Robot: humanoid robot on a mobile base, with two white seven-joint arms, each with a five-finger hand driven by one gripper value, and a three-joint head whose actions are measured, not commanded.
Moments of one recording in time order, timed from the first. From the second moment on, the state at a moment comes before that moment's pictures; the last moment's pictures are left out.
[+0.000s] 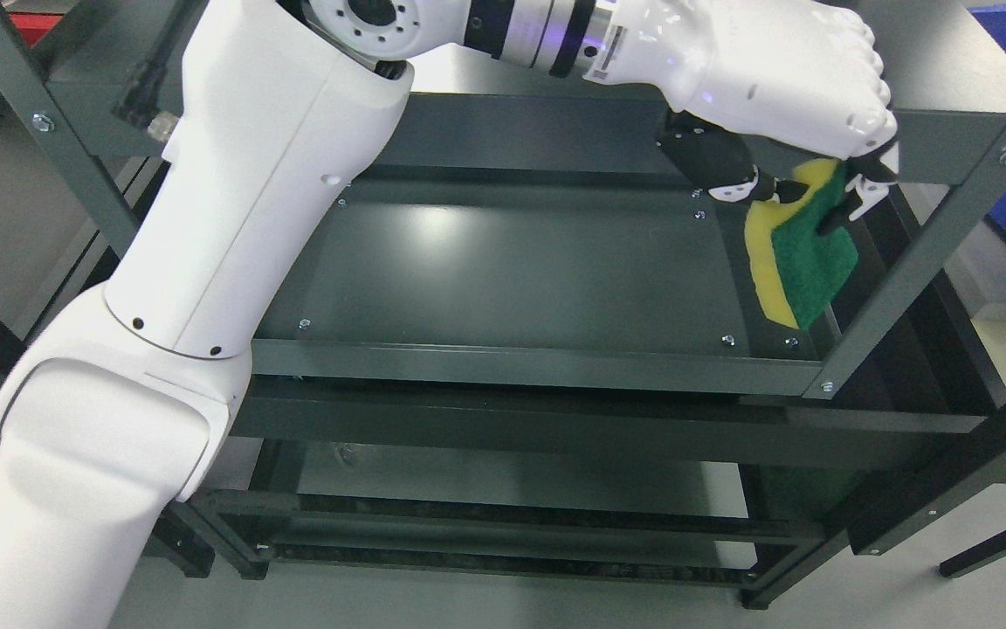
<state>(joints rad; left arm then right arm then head) -1.48 0.02 -0.55 -1.30 -0.15 -0.72 -1.14 -0.07 0.00 -0.21 0.00 -0.11 0.08 -0.07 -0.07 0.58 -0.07</state>
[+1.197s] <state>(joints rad) -1.30 0.89 -0.46 -1.52 0.45 -0.79 -1.18 -0.07 0.00 -0.21 0.00 -0.11 0.07 -0.07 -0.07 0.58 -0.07</state>
